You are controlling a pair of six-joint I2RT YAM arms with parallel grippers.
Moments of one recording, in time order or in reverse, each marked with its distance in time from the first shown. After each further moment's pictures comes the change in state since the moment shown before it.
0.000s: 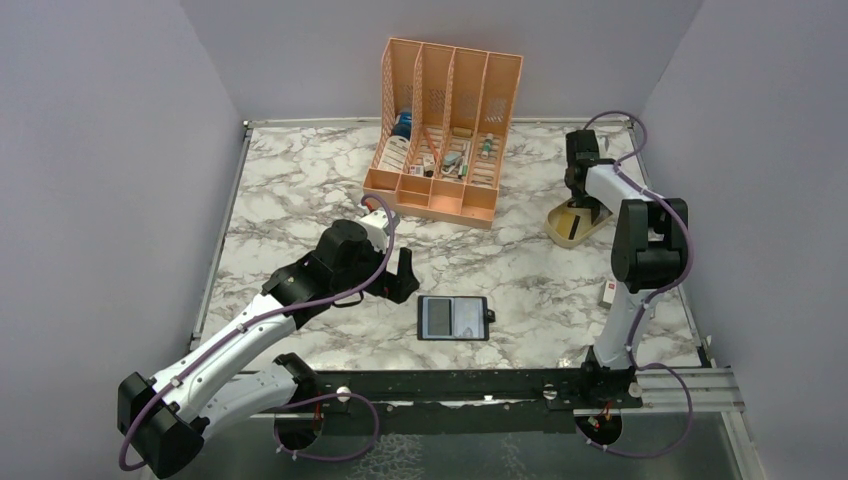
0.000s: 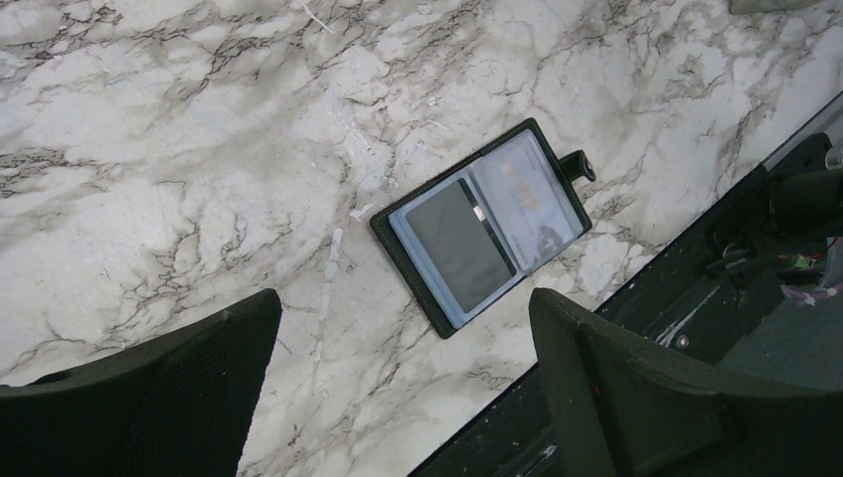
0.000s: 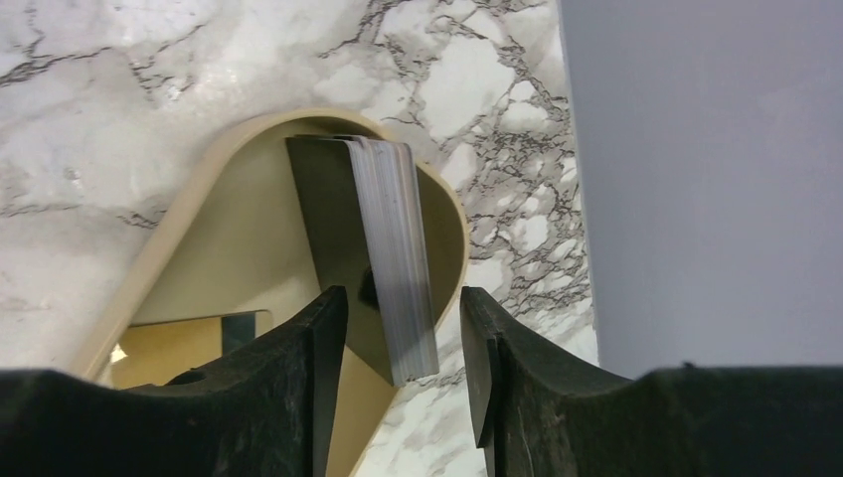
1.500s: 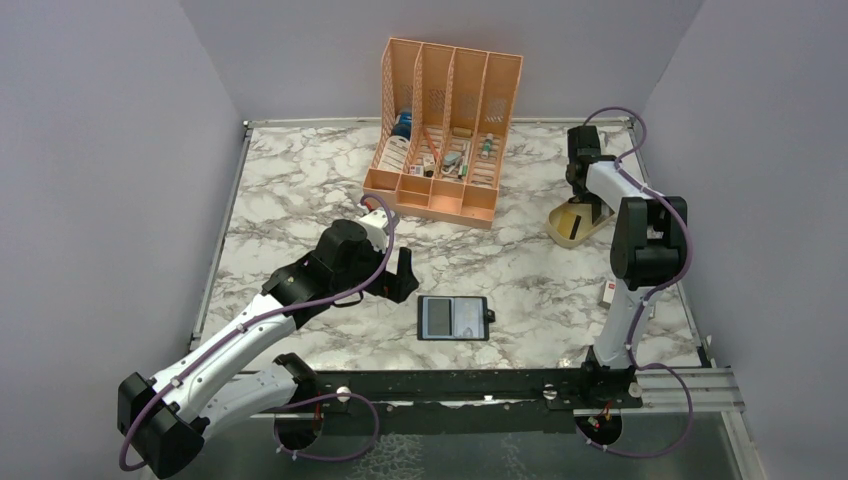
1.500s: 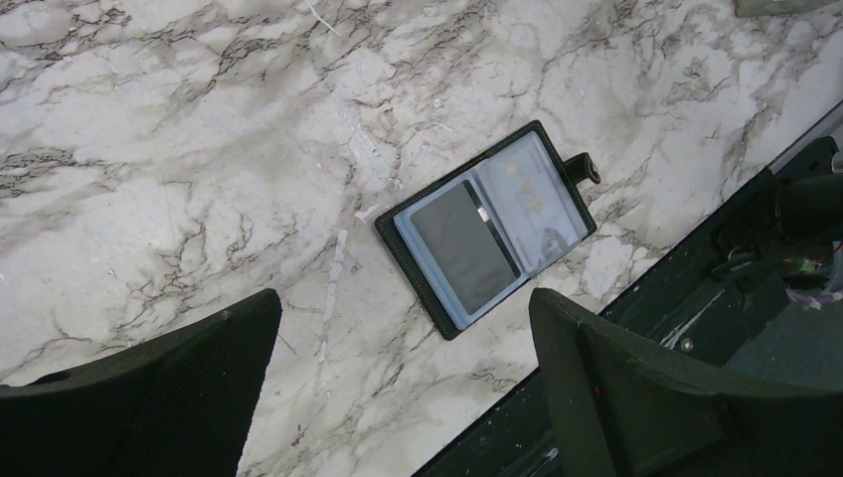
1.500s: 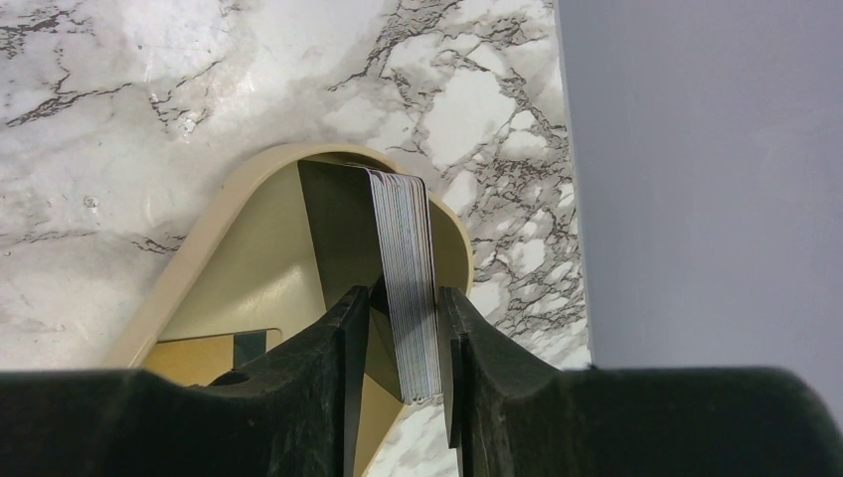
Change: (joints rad) left arm 0.005 0.000 0.000 0.000 -0.007 0.003; right arm -0.016 0.025 0.045 0.005 -0.020 -0.045
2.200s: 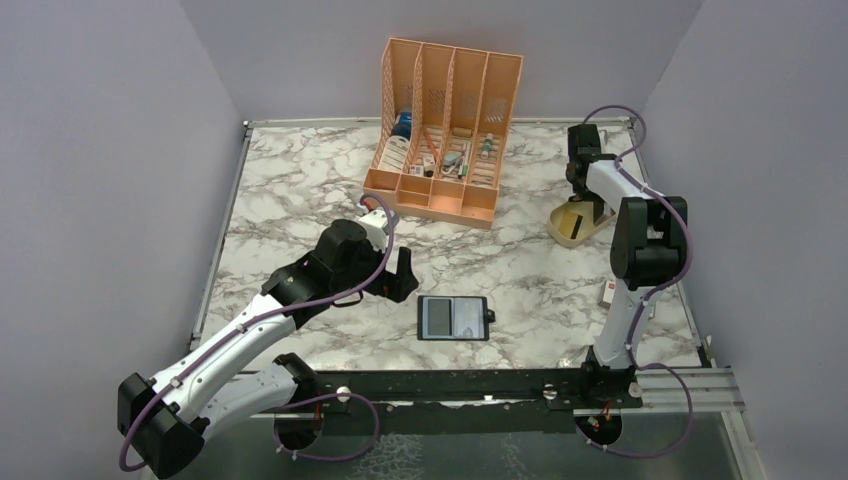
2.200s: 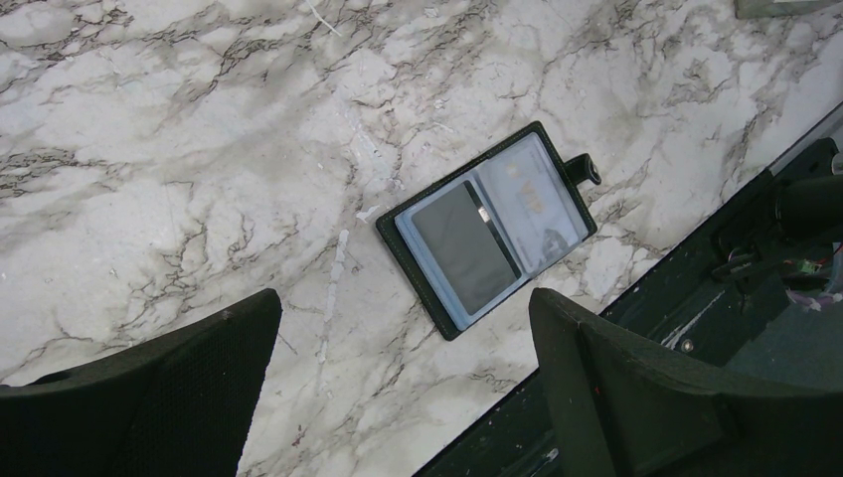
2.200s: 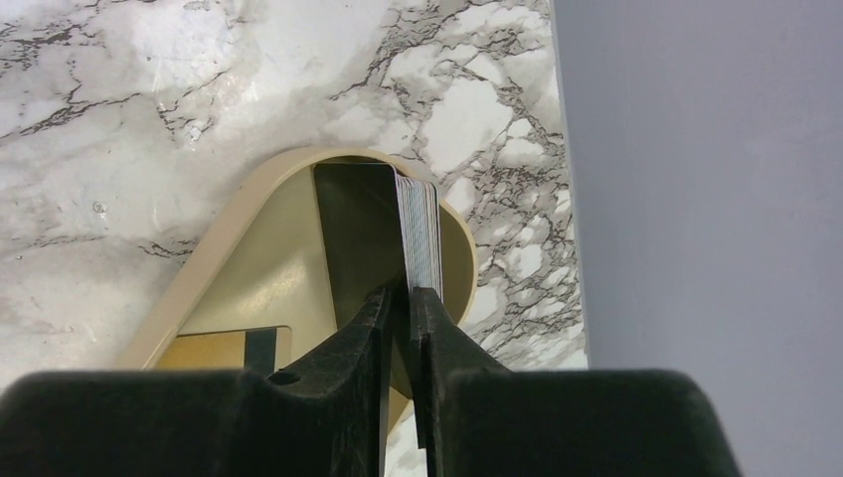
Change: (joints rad) left arm 0.002 -0.001 0.000 0.000 0.000 0.000; right arm 0.000 0.000 0.011 0.000 0.000 -0.013
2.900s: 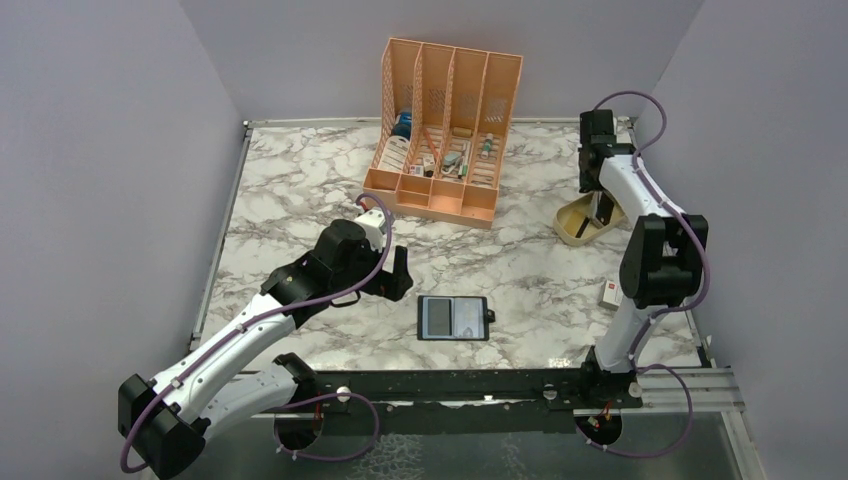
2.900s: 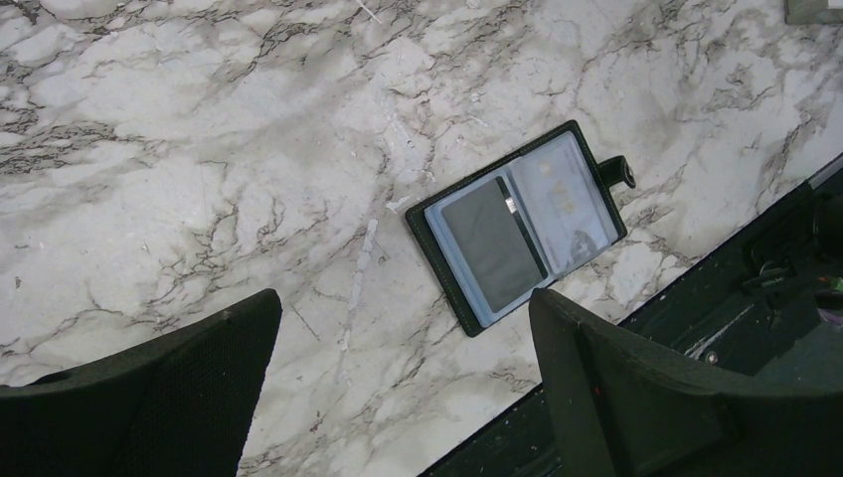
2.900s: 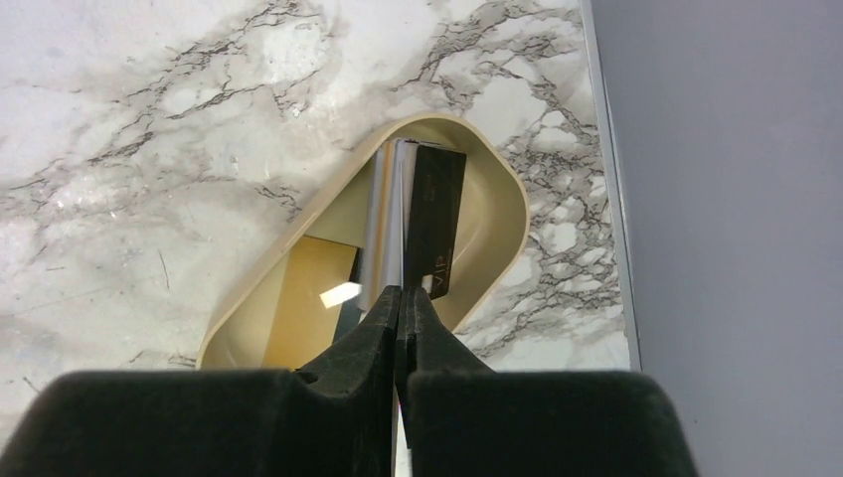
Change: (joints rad) left arm 0.014 0.000 0.000 -0.033 -0.045 -0.002; right arm 0.000 -0.144 0.033 -0.121 -0.182 0.096
